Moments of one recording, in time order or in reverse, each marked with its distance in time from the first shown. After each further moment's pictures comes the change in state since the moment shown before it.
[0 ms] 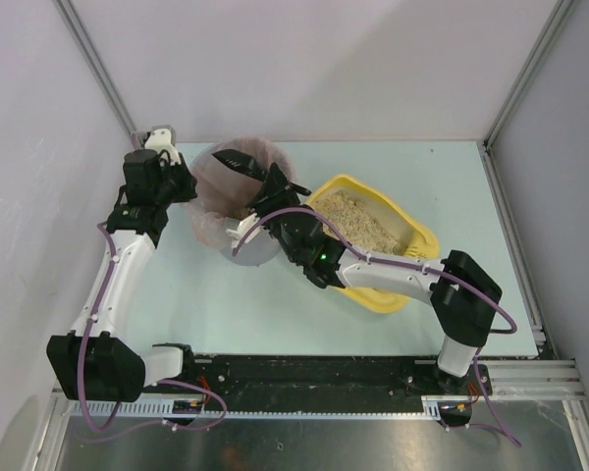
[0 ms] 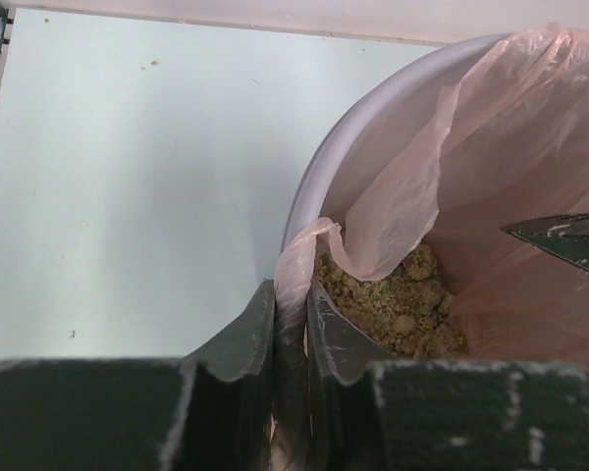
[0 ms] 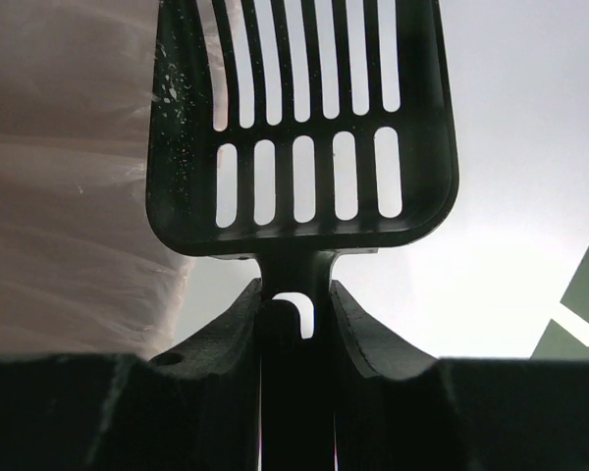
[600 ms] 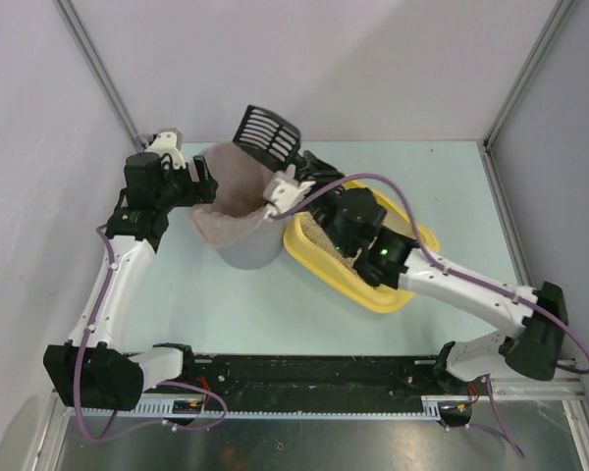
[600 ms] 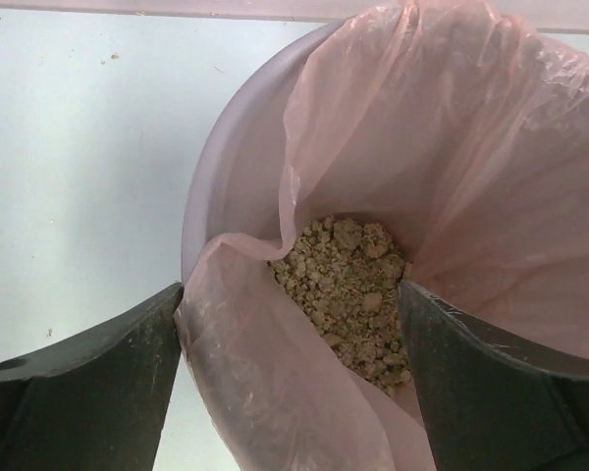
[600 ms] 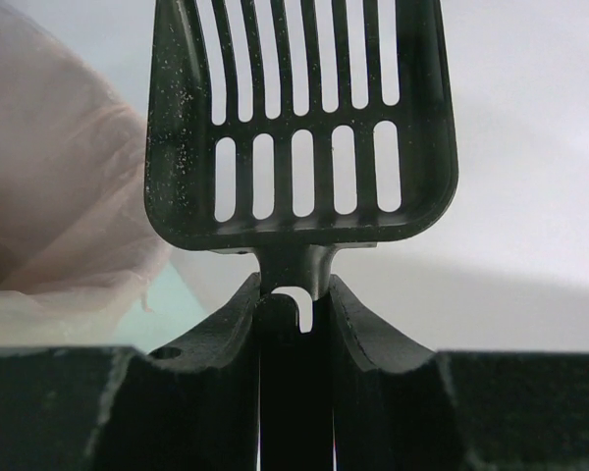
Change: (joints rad) left arm -0.025 -0.034 0.000 -0.045 0.040 0.012; right arm -0.017 -0.323 -0.027 -0.193 -0.118 0.719
